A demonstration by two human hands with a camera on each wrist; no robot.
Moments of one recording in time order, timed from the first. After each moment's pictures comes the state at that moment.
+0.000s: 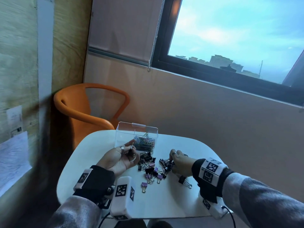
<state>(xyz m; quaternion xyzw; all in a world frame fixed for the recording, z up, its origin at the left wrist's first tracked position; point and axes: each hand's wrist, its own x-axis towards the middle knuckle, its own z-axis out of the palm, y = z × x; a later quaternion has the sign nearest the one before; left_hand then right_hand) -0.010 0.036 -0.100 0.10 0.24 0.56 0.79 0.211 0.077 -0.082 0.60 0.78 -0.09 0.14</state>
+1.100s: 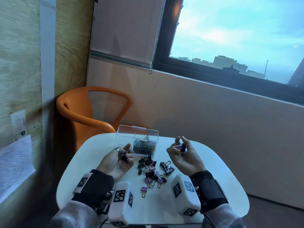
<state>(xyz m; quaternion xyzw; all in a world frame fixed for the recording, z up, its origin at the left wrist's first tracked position) -0.012 0.040 -0.107 0.07 0.27 0.60 0.75 0.201 0.068 -0.065 0.19 0.03 -0.84 -0.51</state>
